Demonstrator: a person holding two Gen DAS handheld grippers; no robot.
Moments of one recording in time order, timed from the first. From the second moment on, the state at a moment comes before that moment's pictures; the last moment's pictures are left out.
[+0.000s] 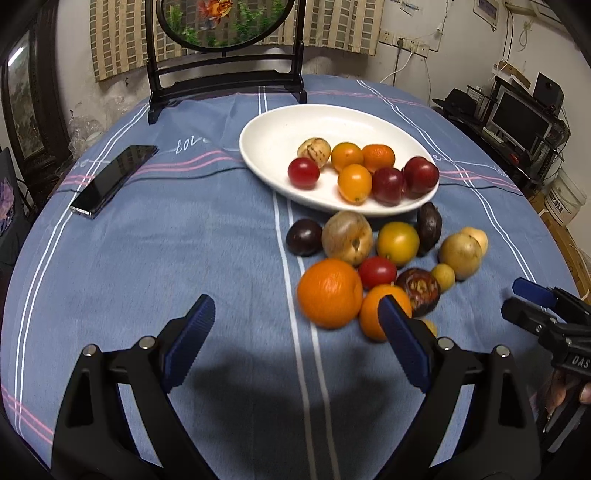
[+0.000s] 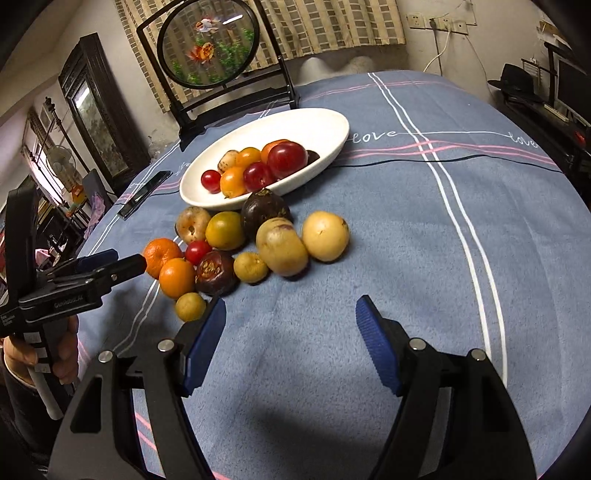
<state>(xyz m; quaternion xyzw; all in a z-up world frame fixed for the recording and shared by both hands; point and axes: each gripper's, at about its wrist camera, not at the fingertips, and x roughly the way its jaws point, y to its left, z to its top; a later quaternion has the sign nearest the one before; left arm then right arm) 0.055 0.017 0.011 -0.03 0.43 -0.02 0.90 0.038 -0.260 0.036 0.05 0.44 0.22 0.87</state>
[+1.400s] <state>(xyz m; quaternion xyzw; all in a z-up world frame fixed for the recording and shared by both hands) 0.074 0.011 -0.028 0.02 0.48 -0.02 0.88 0.027 -0.186 0.017 -0.06 0.45 0.30 0.84</state>
